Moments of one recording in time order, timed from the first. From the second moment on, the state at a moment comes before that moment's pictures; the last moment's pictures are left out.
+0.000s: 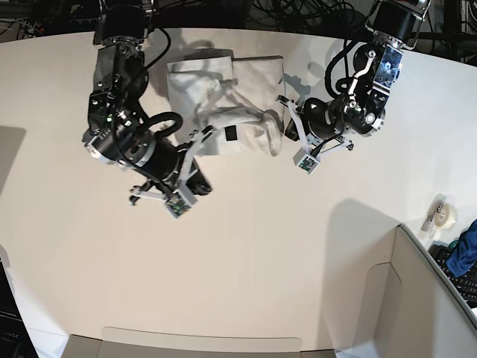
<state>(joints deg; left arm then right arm) 0.8 -23.1 18.2 94.5 -29.0 -13.6 57.9 6.4 0.5 0.6 111.8 20.3 38.3 -67.8</state>
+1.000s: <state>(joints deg) -0.1 -21.8 18.1 91.2 -30.1 -13.8 56.3 -0.1 8.5 -29.8 115.4 23.1 31.7 -72.1</state>
